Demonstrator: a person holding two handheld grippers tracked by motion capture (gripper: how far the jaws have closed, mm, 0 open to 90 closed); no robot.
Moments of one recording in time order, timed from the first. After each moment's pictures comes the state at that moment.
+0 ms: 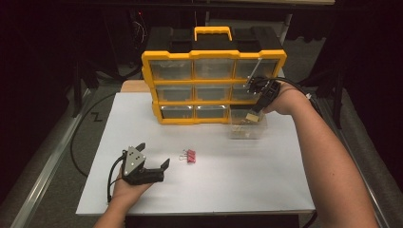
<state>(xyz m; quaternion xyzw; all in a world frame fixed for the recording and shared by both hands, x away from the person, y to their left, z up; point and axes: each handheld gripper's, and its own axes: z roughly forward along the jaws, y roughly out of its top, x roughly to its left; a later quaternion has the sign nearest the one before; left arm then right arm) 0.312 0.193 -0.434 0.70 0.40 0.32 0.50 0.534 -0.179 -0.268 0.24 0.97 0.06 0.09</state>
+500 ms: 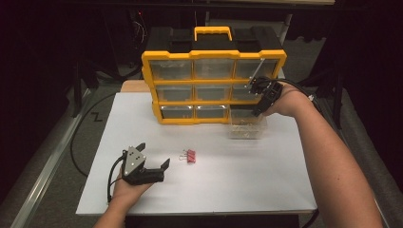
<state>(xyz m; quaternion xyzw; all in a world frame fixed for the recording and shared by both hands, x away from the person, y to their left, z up) 0.312 0.193 -0.434 0.70 0.40 0.31 0.50 0.526 -0.182 -0.266 0.25 0.96 0.07 0.08</state>
